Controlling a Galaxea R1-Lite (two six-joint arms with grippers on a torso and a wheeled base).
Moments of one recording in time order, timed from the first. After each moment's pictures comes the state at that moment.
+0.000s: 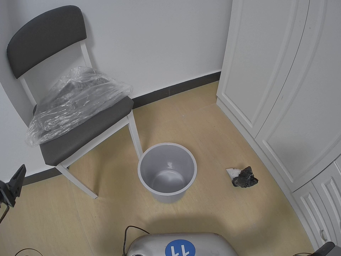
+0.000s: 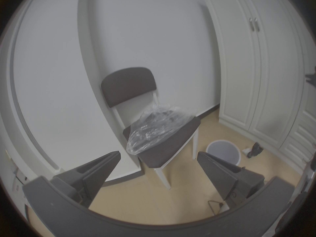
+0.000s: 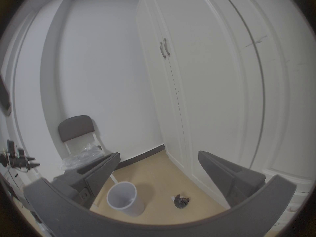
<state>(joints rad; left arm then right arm) -0.03 0.63 -0.40 -0.13 0.12 0.17 0.02 0.56 -0.47 -0.27 0.02 0.20</state>
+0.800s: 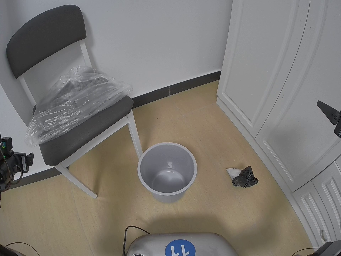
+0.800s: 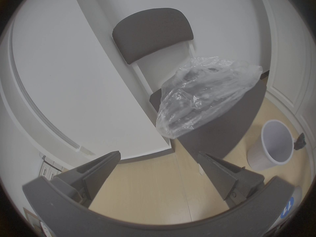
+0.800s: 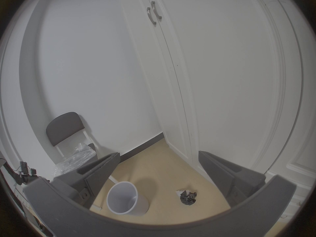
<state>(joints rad) 0.36 1.40 -0.42 -0.61 0.13 0.23 0.05 1.02 -0.59 -0.47 -0.01 0.28</state>
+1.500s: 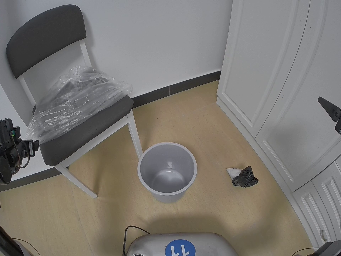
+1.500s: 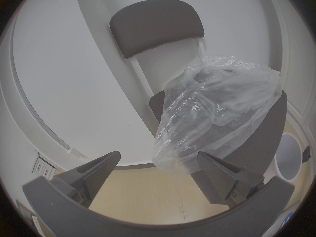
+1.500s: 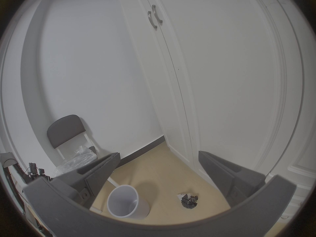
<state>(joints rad) 0.38 1.71 -0.58 -0.80 0.13 0.18 0.05 1.03 -0.59 -0.50 0.00 0.28</state>
